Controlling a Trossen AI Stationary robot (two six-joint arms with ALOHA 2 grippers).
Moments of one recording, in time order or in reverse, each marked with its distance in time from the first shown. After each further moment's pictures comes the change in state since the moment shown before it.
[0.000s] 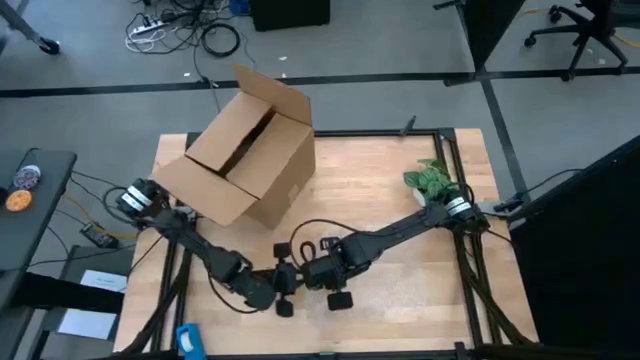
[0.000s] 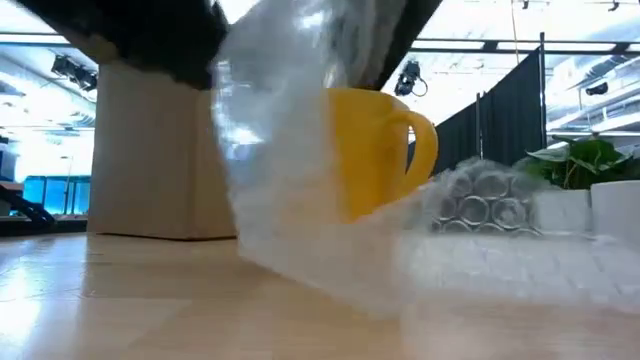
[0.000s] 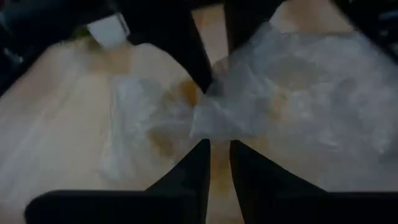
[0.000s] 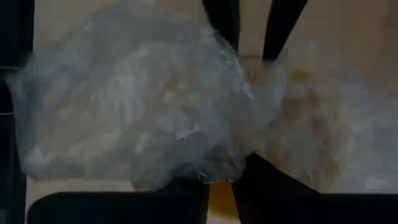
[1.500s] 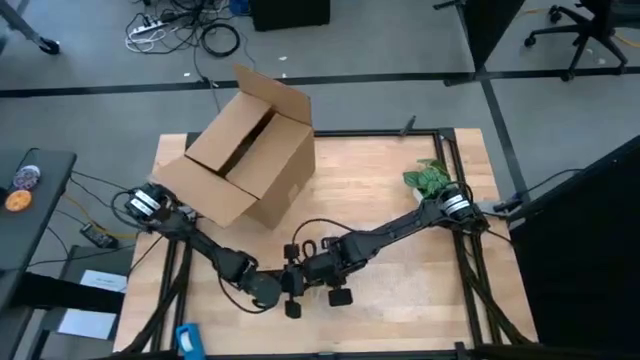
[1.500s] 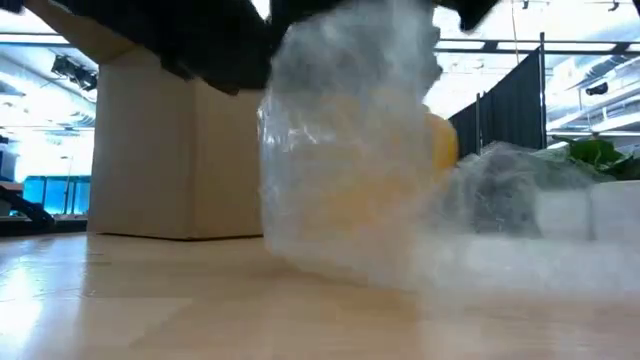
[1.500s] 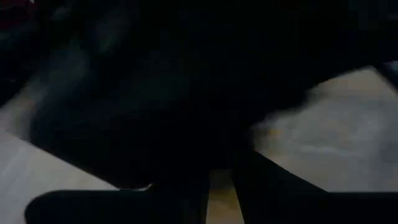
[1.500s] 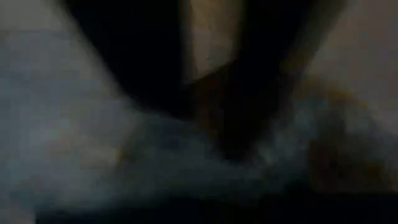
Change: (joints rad) left arm 0.049 0.091 0.002 0.202 0.037 0.094; right arm -0.042 -0.001 -0.161 0.177 -0.055 -0.009
